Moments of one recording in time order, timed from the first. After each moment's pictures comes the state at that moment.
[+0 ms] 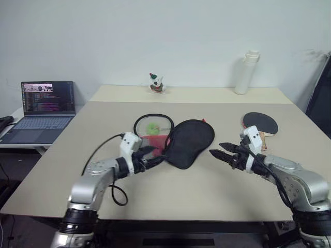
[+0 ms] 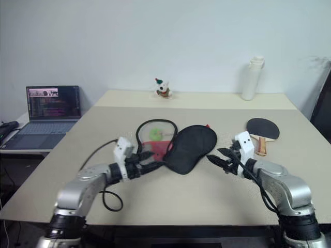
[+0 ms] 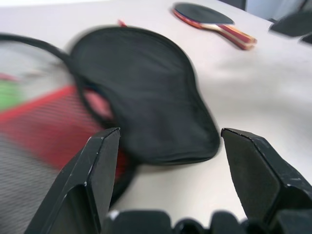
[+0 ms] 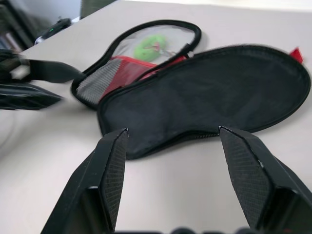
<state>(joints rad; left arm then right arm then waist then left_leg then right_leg) -0.41 0.52 0.11 -0.05 -0.40 0.60 -0.85 -0.45 -0.49 -0.06 -0.23 0.58 0.90 0.51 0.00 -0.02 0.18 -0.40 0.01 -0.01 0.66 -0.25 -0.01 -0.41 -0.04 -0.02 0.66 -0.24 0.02</state>
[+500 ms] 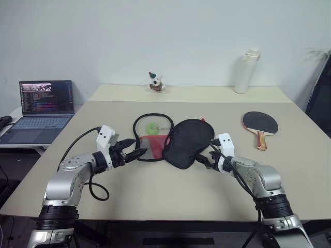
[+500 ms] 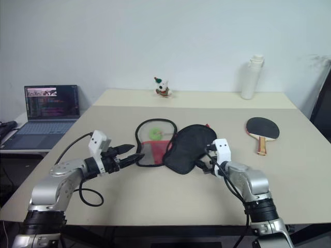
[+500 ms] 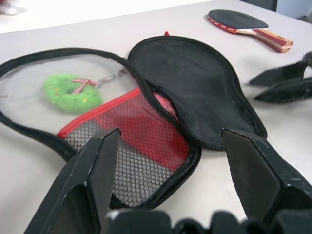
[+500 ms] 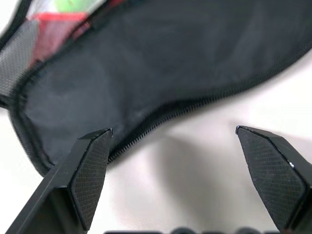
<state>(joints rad) -0.42 0.62 0.17 0.05 -0.41 0.53 -0.88 -0.57 -0.24 0.02 0.05 0.41 0.93 0.28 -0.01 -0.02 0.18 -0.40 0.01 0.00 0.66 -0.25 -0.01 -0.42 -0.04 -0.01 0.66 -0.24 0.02</state>
